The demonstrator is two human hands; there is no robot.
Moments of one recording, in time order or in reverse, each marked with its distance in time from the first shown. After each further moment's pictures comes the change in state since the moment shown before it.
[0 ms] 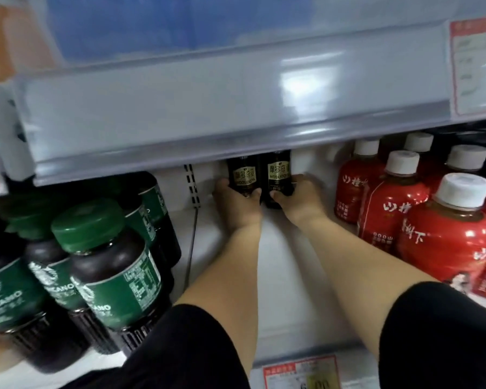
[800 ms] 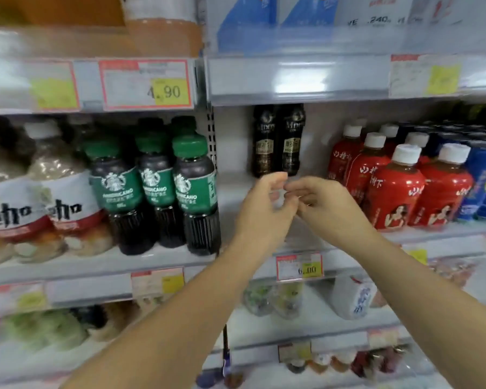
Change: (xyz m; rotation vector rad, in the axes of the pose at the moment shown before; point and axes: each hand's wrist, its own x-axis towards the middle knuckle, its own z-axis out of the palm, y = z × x) left_hand -0.149 0.046 -0.144 -0.224 -0.567 0.182; right_hand -0.183 -0.063 -0.089 -0.120 -0.218 -0.344
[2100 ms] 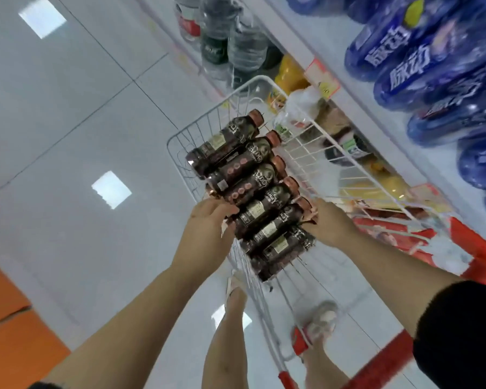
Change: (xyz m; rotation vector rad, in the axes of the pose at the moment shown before) left_hand -0.614 -0.446 -0.453 0.536 0.327 -1.071; right_hand -0.382 -0.045 0.738 -0.587 -1.460 0.077
